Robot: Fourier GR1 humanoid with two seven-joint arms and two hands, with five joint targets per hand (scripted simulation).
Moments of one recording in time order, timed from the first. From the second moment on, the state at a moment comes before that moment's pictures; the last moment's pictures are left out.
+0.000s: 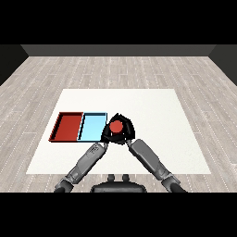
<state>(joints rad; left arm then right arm) -0.43 0.03 -0.53 -1.29 0.15 0.49 -0.18 -0.51 -0.02 0.52 -1.33 -0.33 -0.45 -0.35</state>
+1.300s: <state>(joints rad) -0.43 0.02 -0.56 -1.30 0.17 0.57 -0.19 -0.47 -0.02 0.52 -1.40 -0.34 -0.40 -0.36</state>
